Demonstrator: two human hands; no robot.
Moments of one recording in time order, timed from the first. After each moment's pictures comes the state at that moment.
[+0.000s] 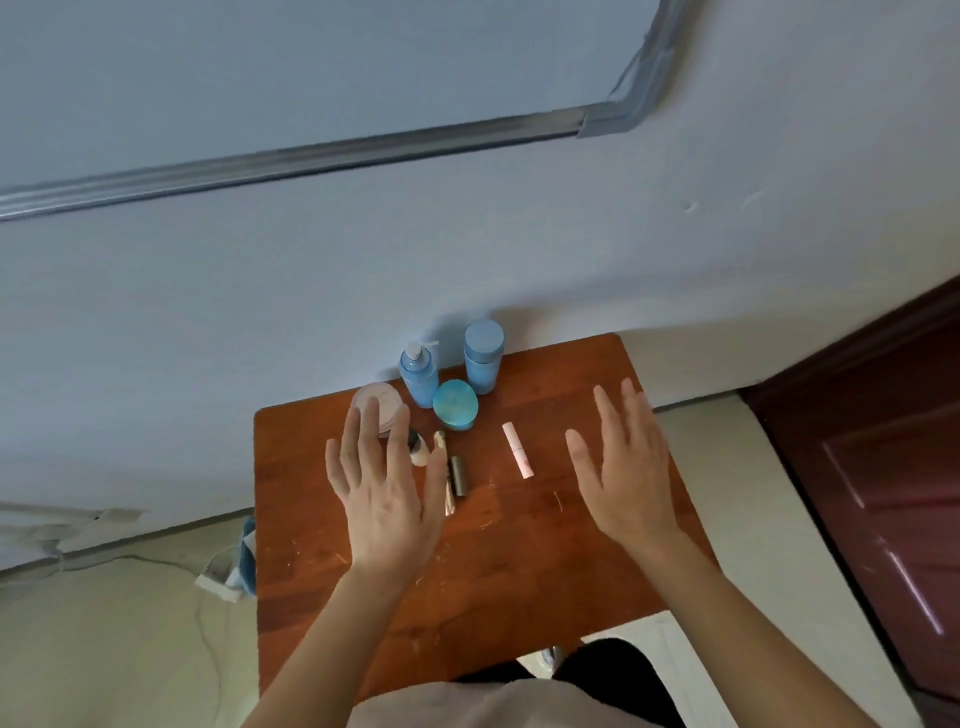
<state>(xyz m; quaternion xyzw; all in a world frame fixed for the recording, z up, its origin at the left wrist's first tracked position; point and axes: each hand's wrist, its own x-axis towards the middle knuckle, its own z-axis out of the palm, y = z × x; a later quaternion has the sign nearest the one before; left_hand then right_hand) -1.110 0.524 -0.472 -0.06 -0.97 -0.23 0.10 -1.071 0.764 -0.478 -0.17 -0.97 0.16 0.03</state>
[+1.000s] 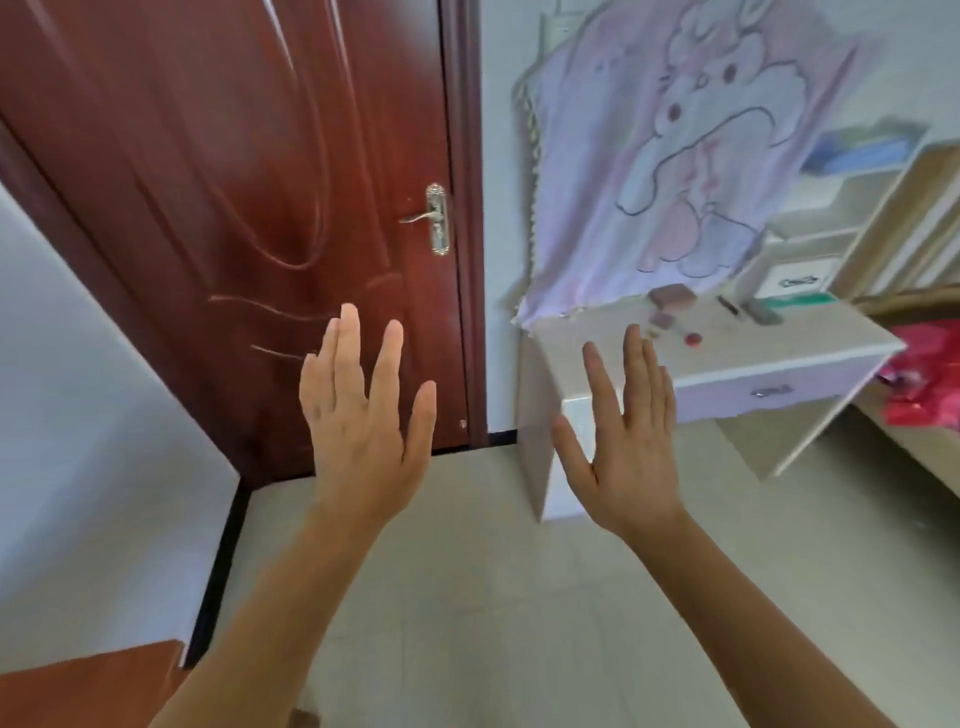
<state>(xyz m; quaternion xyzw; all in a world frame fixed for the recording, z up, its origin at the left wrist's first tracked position) -0.630 0.818 -0.272 -0.75 -0.52 -0.38 0.15 -0.395 0.774 -0.308 -0.62 -0.66 -0.12 0.40</state>
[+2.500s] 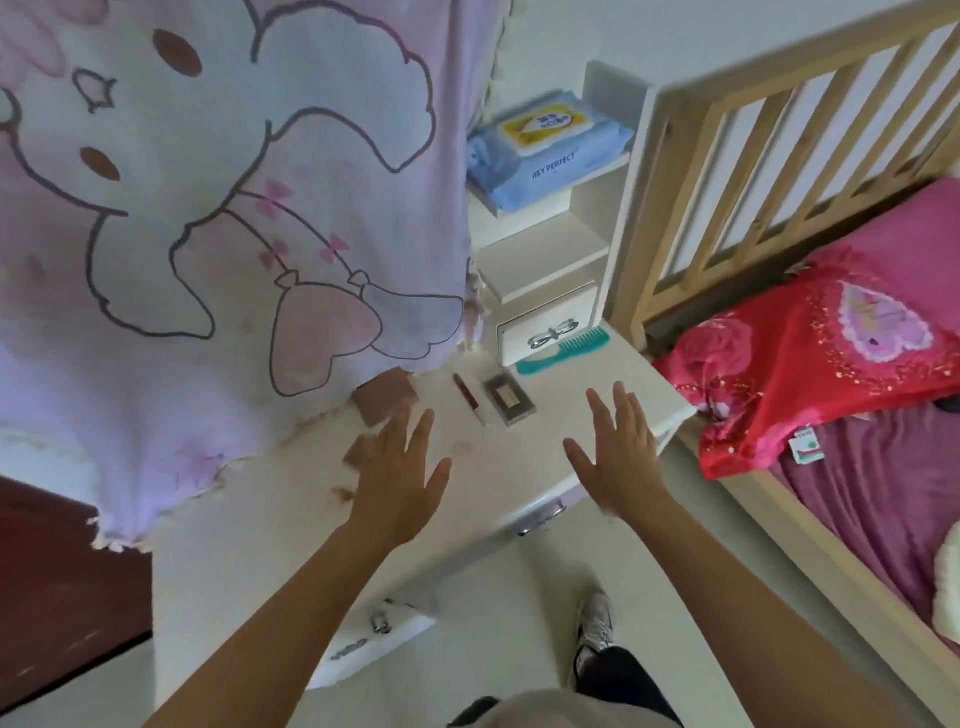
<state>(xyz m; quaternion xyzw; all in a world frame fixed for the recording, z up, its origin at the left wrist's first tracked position) 0.172 1.187 -0.444 -0.89 -0.44 -0.03 -0.10 0.423 1.057 -0.465 -0.86 -0.46 0.11 0.18</state>
